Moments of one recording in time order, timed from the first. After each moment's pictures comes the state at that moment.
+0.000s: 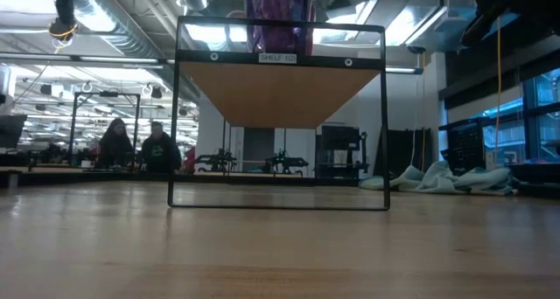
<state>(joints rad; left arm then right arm) 0.57 0.01 0.59 -0.36 0.05 -0.62 0.30 0.49 0.01 1.13 0.28 0.34</state>
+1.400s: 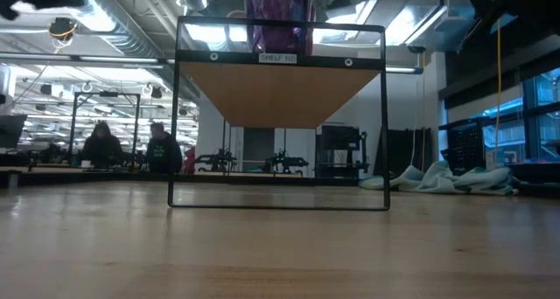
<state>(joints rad) 0.58 0.00 0.65 -0.51 -0.72 -0.32 0.30 0.49 0.01 1.15 0.37 0.33</state>
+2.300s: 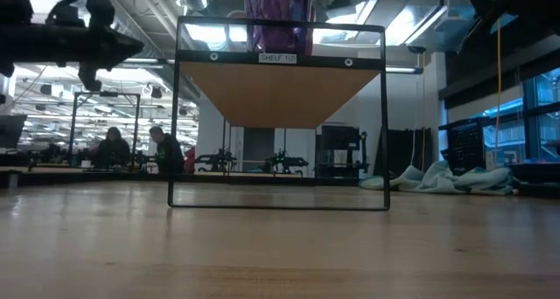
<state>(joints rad) 0.58 0.00 0.01 0.37 -0.32 -0.55 0.30 0.49 0.01 1.15 0.36 0.33</state>
